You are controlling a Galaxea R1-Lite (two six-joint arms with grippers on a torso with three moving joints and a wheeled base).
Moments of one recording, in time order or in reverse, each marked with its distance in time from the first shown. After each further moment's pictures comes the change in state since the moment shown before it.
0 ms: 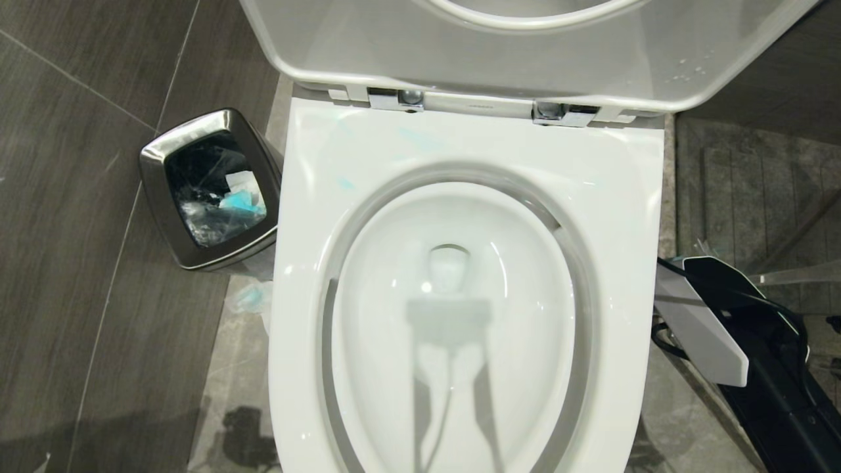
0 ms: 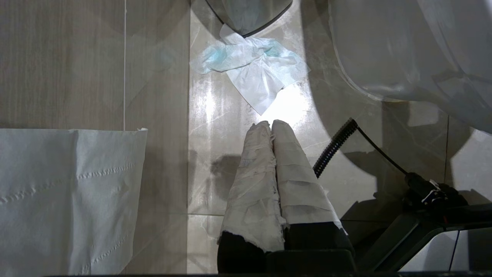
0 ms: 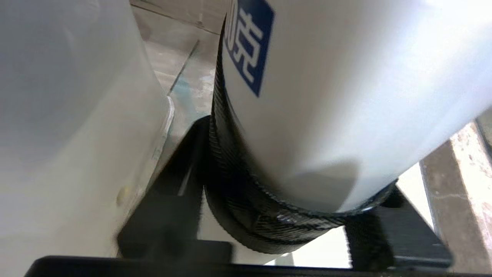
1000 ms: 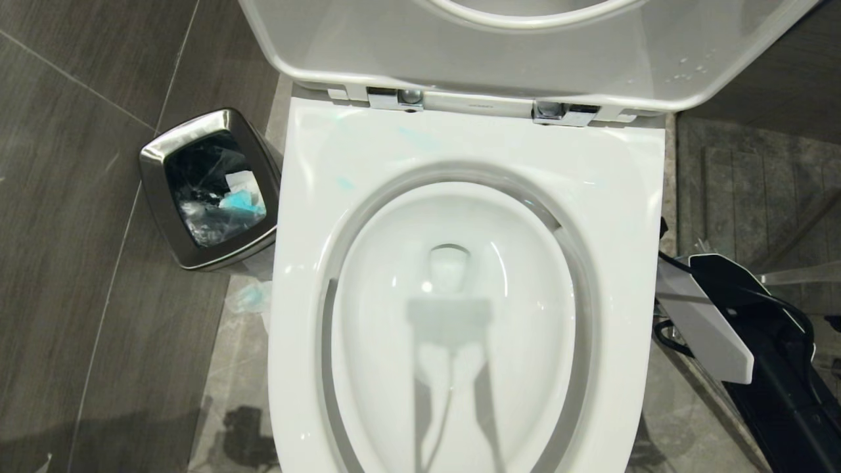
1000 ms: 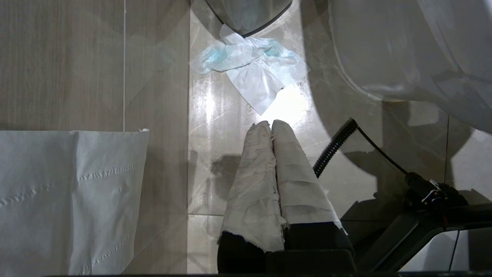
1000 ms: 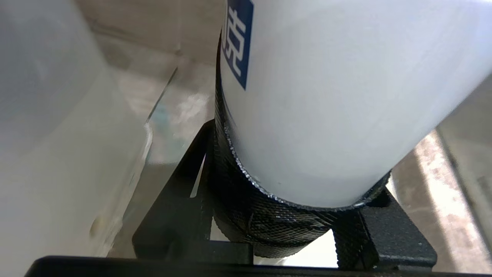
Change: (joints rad) left arm 0.000 0.000 0.000 0.000 0.000 0.000; right arm -0.016 -0.022 0.009 -0.096 -0.025 -0.004
